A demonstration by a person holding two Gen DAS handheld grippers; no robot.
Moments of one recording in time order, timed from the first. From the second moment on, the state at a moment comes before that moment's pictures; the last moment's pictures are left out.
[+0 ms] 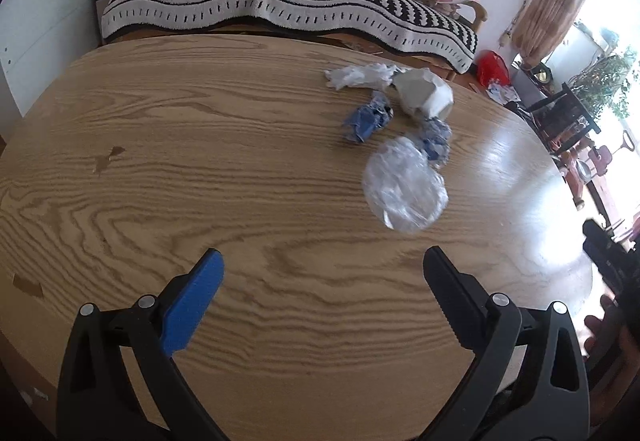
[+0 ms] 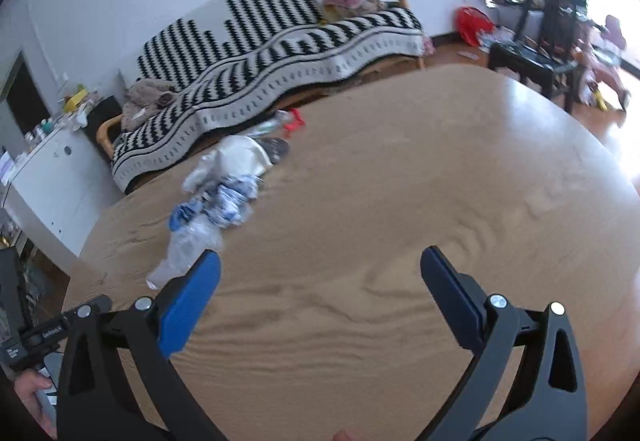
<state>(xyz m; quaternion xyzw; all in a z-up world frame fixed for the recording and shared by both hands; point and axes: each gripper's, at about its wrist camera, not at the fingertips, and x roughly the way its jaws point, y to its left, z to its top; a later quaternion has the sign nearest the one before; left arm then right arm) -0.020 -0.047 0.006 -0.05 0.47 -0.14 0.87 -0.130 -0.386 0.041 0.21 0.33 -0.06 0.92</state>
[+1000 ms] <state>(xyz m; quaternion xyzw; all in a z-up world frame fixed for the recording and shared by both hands) 0.069 -0.133 -0.051 0.00 0.48 -0.28 0.83 0.070 -0.306 -0.034 0.12 0.44 -0.02 0.89</state>
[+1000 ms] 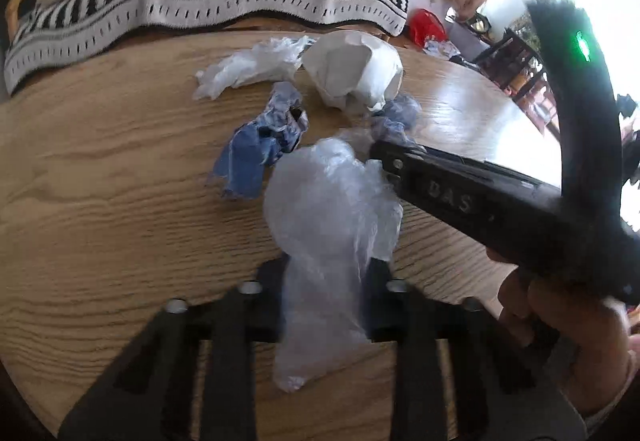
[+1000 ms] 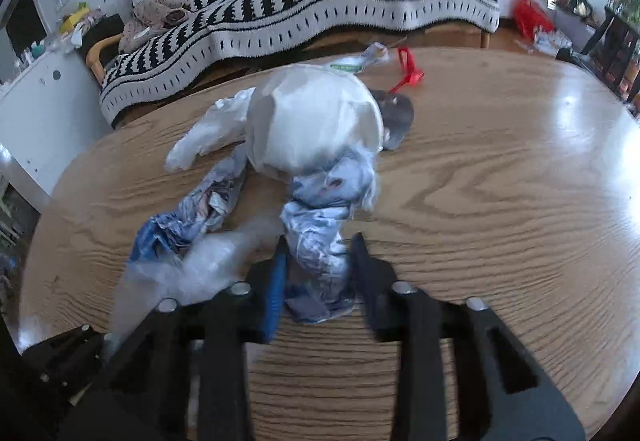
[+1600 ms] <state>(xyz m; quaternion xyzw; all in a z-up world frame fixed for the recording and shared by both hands) 0.060 -0.110 -0.030 -0.02 0.45 -0.24 0.86 0.011 -0.389 -0.034 0.20 0.38 -0.11 0.90</state>
